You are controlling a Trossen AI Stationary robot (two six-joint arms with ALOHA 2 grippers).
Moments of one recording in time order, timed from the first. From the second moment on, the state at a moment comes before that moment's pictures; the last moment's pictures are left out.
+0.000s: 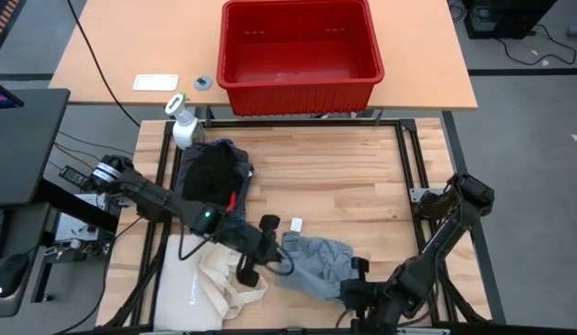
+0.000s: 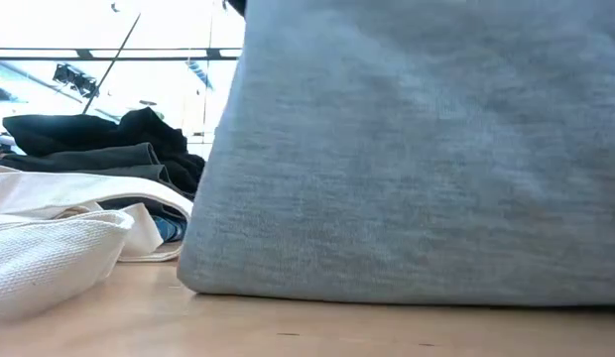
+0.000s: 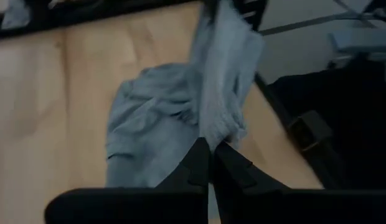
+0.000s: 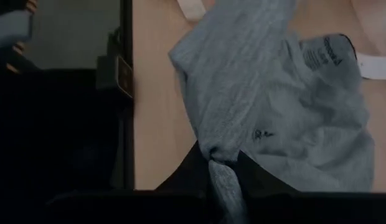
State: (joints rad) left arm -0.43 1.54 1.20 -0.26 -0.07 -0.06; right arm 0.88 1.78 1.41 -0.73 0.48 0.91
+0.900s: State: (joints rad) left arm -0.12 1.54 1.04 -0.09 0.15 -0.01; right arm 0.59 1.42 0.82 -0.30 0.16 0.77
